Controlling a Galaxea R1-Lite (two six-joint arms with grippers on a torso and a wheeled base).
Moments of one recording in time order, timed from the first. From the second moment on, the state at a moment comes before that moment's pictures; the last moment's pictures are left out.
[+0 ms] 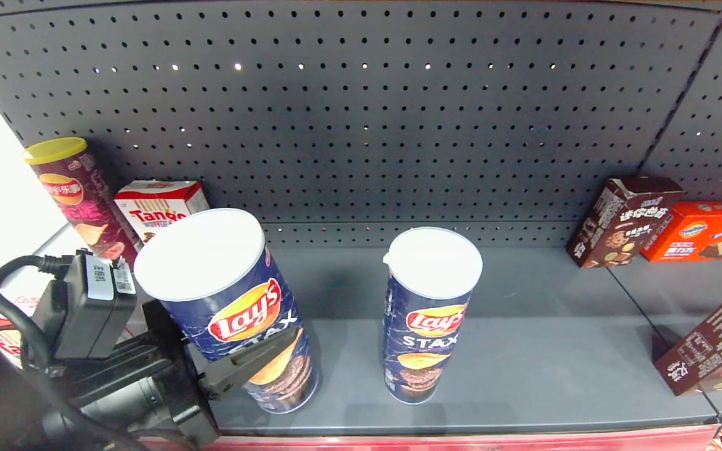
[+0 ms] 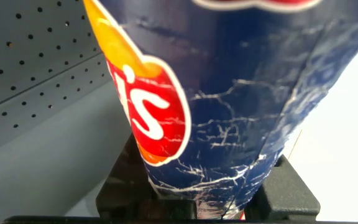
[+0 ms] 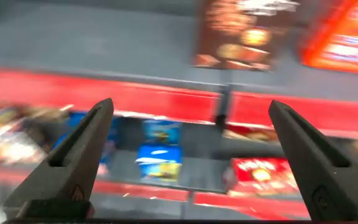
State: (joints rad) left arm -0.51 1.38 -0.24 -1.16 -0.38 0.10; right arm 0.06 0.09 -0.02 -0.01 0.00 -0.06
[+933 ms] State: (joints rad) left arm -0.50 1.37 -0.26 -1.16 -0.41 0.09; right arm -0.01 0.00 0.00 0.00 0.01 -0.01
